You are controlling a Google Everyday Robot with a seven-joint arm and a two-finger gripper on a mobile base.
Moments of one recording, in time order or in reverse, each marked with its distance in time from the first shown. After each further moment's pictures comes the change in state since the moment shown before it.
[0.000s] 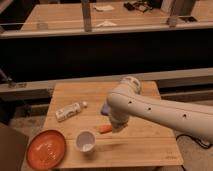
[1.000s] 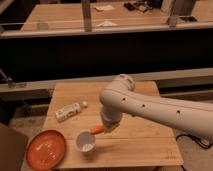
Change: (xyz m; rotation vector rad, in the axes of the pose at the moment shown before) arm -0.036 0.001 -0.009 -0.030 -0.071 -0.066
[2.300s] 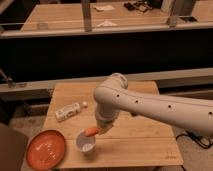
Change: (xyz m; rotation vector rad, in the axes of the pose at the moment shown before) arm -0.023 -0.002 0.009 -0.052 -0.031 -0.073
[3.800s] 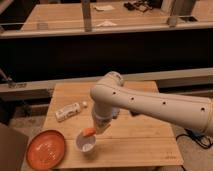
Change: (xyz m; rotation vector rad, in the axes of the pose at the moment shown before) arm -0.011 -0.004 0.002 -0.025 -0.017 -0.054
